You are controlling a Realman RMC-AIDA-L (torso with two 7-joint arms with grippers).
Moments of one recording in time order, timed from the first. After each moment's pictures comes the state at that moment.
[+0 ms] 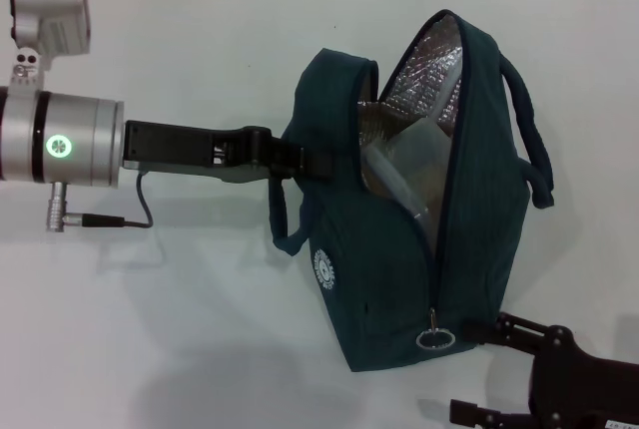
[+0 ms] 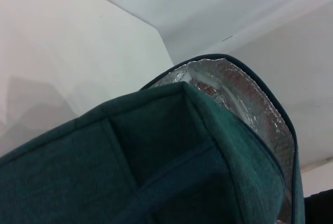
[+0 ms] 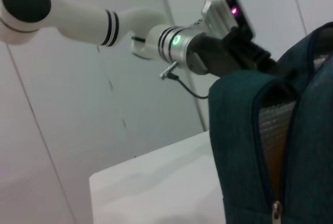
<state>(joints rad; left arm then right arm) -0.67 -2.05 0.76 0.60 2.02 1.70 -2.26 0.32 2.02 -1.20 -0.21 -1.51 -1.64 0.80</state>
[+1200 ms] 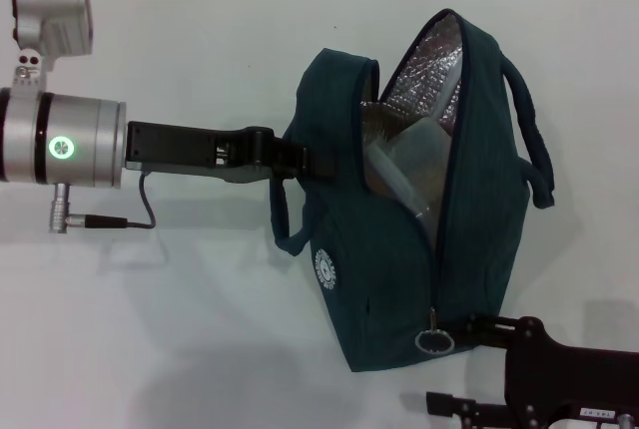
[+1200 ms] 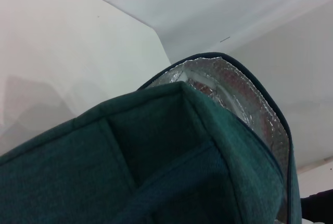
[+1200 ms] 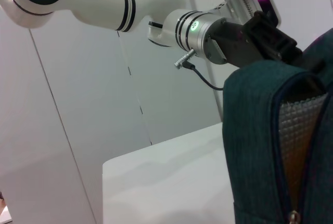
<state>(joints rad) -0.67 -2.05 0.76 0.60 2.01 1.70 -2.26 0.39 2.03 -1.30 -0.21 -1.46 -1.60 0.80</state>
